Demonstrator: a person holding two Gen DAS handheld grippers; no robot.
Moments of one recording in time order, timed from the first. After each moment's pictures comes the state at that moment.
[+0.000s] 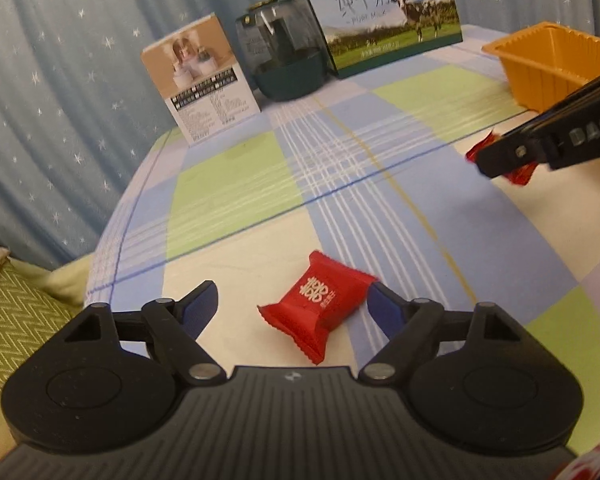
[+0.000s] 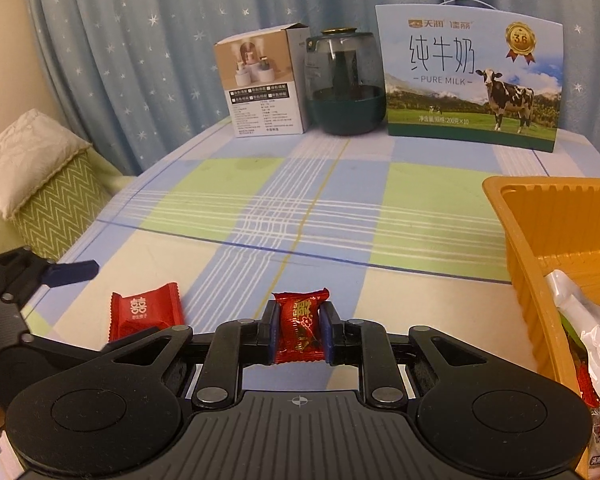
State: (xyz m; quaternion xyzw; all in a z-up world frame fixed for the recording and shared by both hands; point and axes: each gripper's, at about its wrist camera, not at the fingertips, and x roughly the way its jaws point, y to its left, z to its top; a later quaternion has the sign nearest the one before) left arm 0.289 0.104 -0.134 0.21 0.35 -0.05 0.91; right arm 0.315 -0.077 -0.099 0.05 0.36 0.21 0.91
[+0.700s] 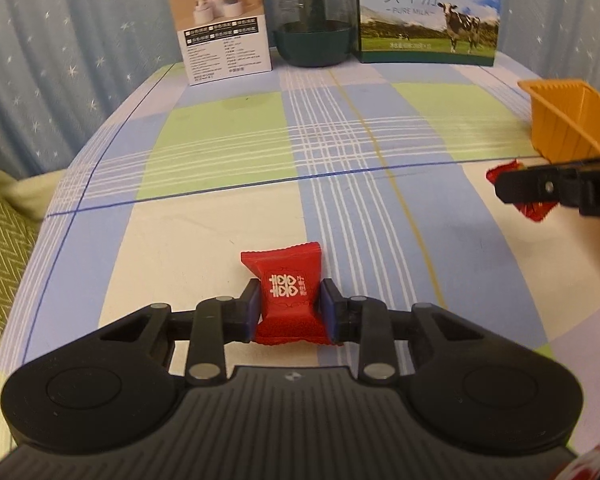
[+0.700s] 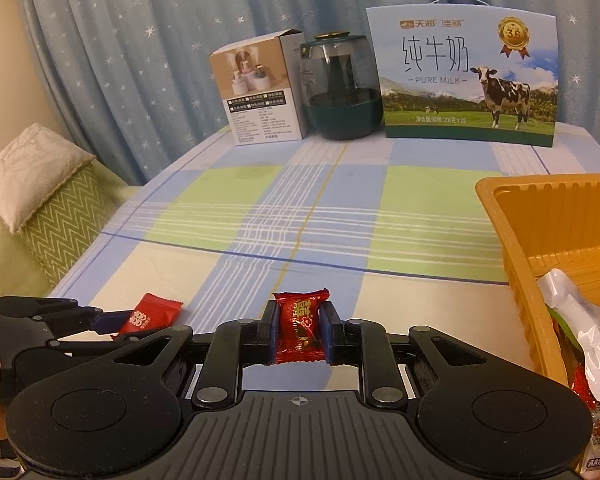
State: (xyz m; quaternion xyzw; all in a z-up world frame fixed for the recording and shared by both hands) left arm 0.305 0.118 -0.134 0.07 0.41 -0.04 0.91; right arm 0.319 -0.085 -0.096 0.07 0.36 0.21 0.91
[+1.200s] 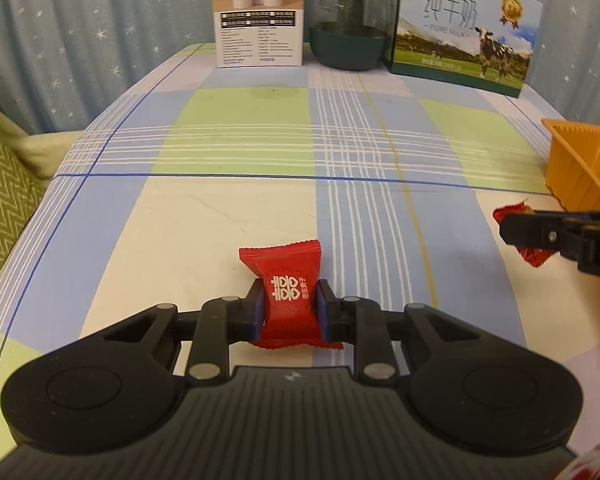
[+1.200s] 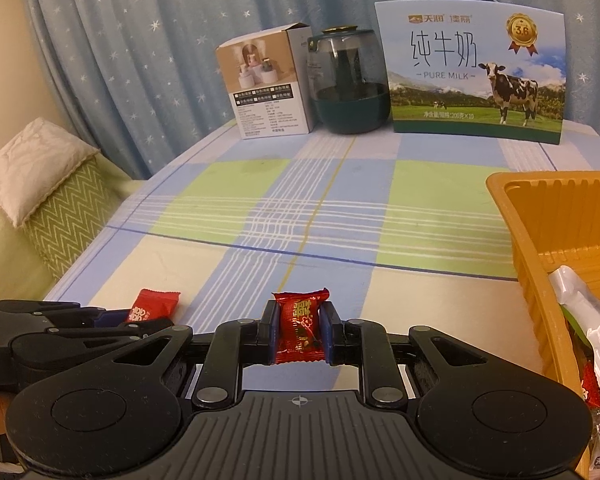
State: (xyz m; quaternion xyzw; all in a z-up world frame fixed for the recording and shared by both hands) left arm 0.305 0.127 -0.129 0.00 0.42 0.00 0.91; right arm 0.319 -0.080 -0.098 0.07 0.37 0.22 0.90
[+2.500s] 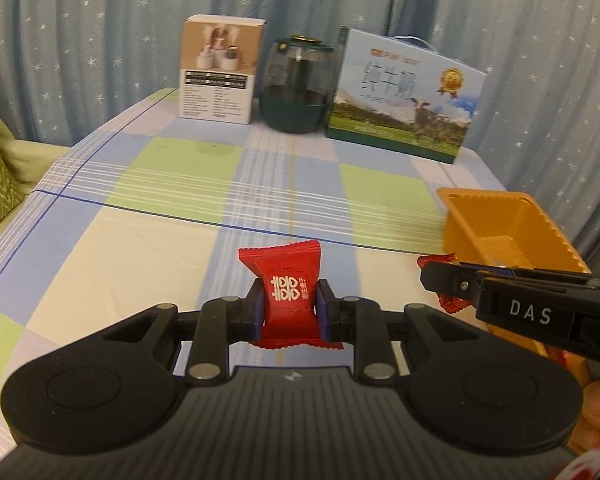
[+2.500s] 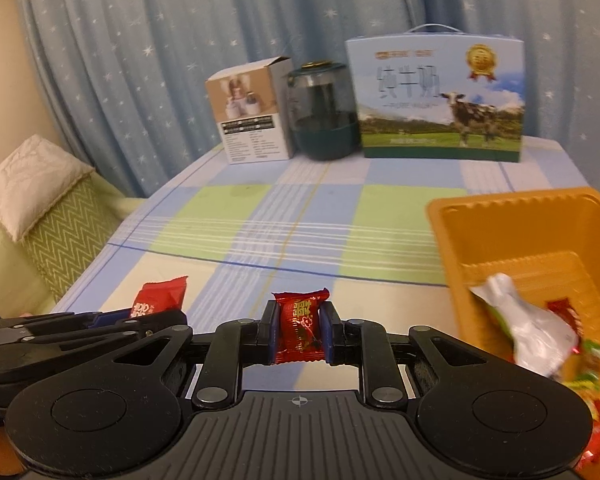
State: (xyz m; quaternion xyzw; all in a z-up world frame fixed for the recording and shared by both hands) left arm 0.258 0.058 -0.070 -0.07 0.35 -0.03 0.93; right arm 0.280 -0.124 -0.057 0.08 0.35 0.19 0.91
